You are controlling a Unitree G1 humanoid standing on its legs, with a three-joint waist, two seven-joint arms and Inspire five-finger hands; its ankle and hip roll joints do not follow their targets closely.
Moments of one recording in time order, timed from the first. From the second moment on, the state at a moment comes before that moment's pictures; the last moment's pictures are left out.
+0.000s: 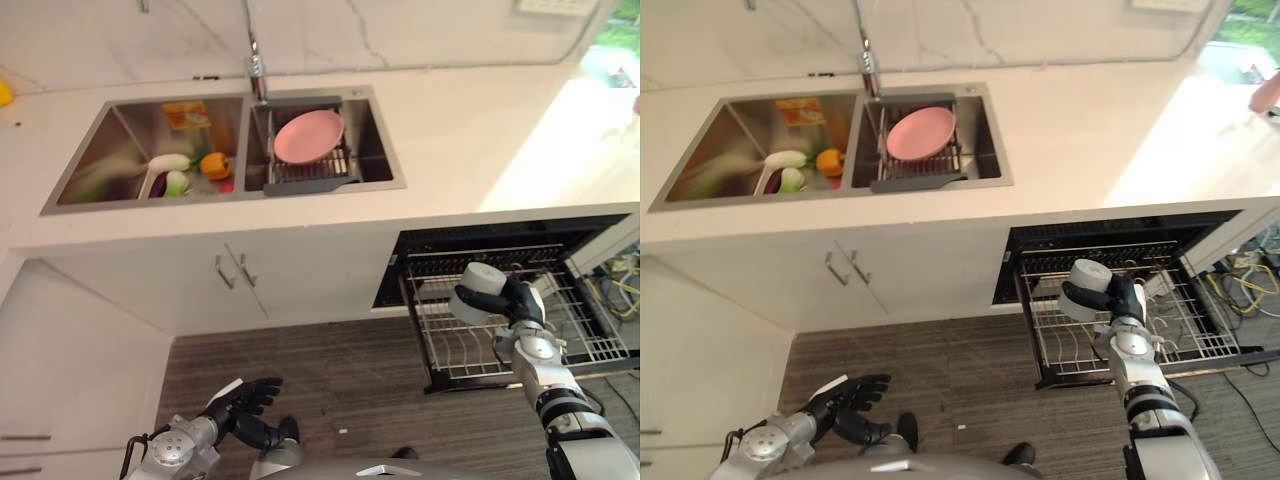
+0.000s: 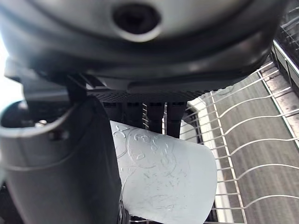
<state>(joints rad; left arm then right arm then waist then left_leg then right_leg) 0.21 0.56 -0.37 0.53 -0.16 -0.09 -0.28 -0.31 -0.49 0.04 0.95 0.35 -0.08 -0.19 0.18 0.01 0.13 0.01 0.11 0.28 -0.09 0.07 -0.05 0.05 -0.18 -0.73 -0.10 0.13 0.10</state>
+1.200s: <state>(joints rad) 0.06 0.16 -0.09 1.15 -0.08 -0.11 0.01 0.18 -0.38 -0.16 0.12 0.16 -0.13 -0.20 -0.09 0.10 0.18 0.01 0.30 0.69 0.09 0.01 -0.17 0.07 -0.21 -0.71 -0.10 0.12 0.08</state>
